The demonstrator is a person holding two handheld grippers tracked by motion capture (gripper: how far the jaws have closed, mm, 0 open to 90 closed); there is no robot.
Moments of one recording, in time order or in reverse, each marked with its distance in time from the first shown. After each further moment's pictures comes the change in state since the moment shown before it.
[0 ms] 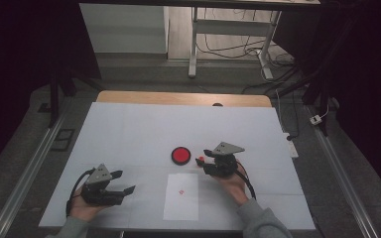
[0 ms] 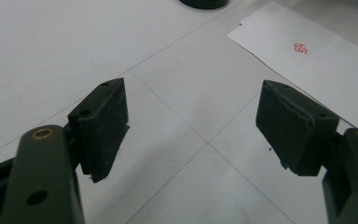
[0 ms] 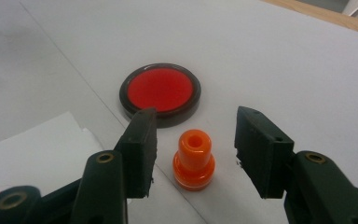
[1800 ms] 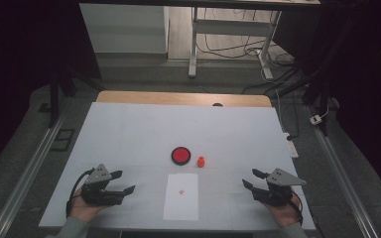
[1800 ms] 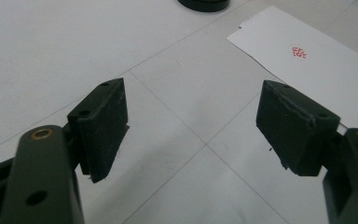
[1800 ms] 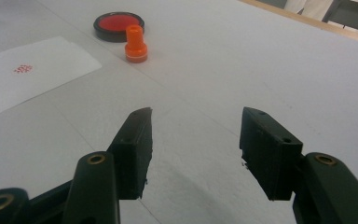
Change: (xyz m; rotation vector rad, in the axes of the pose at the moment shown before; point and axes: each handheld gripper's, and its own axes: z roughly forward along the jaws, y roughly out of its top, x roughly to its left) left arm 0.000 -0.001 0.000 -0.013 -0.001 -0.020; right arm -0.022 -0.070 -0.143 -0.026 -0.143 -0.012
